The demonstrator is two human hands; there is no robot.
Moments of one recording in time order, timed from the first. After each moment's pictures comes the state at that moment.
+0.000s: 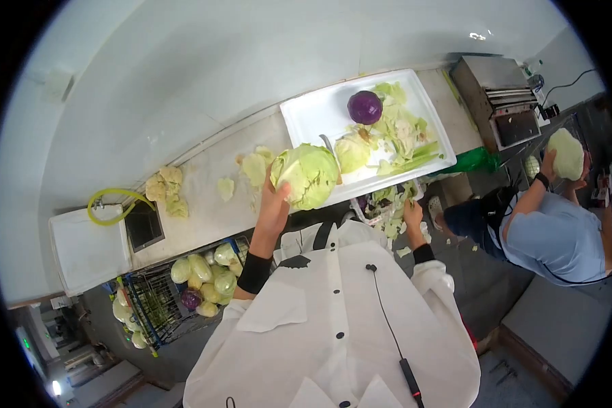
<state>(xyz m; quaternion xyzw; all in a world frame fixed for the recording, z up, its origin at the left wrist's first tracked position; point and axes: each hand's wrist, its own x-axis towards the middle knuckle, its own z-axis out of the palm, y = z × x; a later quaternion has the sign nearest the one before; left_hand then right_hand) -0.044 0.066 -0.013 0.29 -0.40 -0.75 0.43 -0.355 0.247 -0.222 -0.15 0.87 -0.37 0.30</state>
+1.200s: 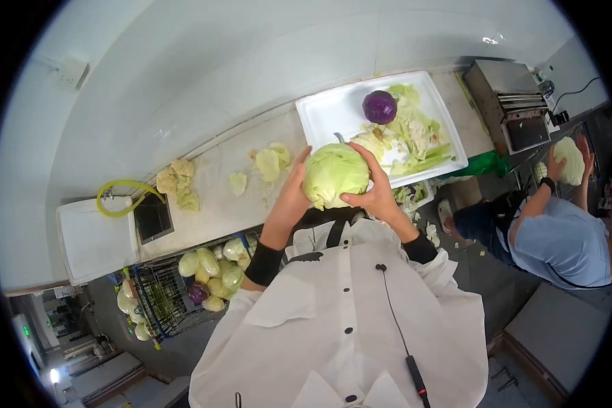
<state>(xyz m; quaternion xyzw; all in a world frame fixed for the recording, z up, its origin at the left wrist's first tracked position) -0.049 0.055 0.010 0.31 -0.58 -0.70 0.28 -0.241 0.132 -0.005 -0.53 0.47 -0.57 0.42</state>
